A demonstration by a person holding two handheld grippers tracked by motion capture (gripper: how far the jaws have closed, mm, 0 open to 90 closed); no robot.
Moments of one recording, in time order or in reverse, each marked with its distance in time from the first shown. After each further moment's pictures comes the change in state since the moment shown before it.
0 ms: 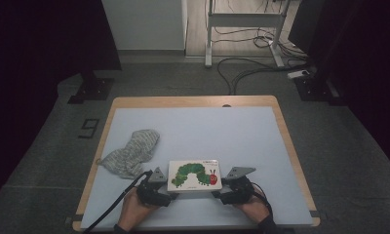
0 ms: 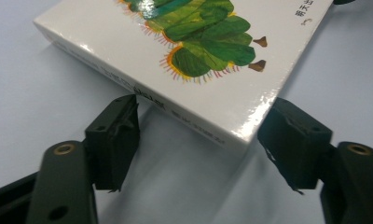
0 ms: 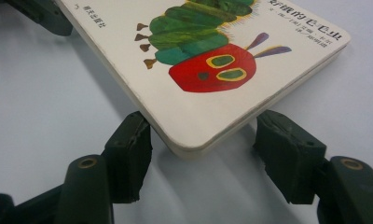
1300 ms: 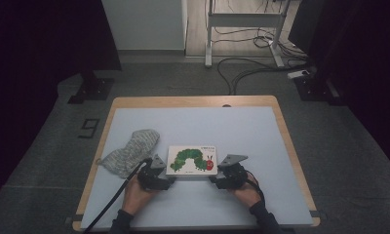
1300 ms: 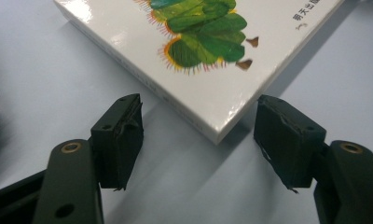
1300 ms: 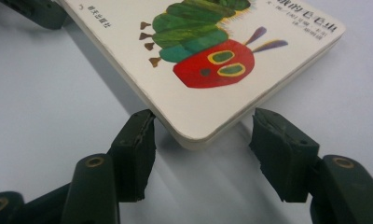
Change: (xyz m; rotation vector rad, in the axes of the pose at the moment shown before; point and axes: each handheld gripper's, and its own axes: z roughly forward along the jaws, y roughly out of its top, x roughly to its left) left arm 0.033 0.018 0.013 0.002 0.120 -0.013; right arm -0.025 0.026 0.025 0.004 -0.113 -0.027
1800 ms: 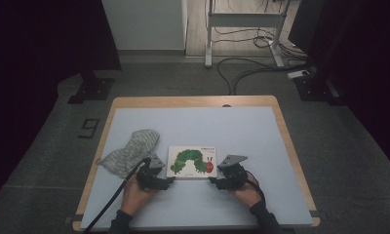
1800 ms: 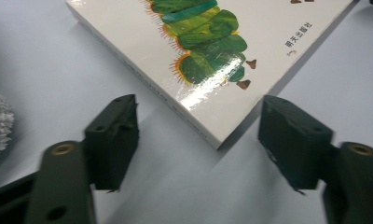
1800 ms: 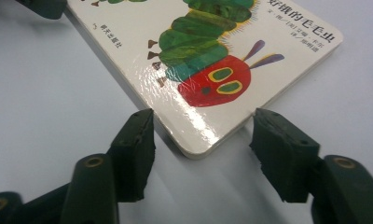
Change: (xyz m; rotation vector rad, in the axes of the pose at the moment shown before) left arm 0.002 -0.001 -0.004 -0.011 0.012 -0.013; right arm 0.001 0.000 -0.001 0.000 0.008 -0.011
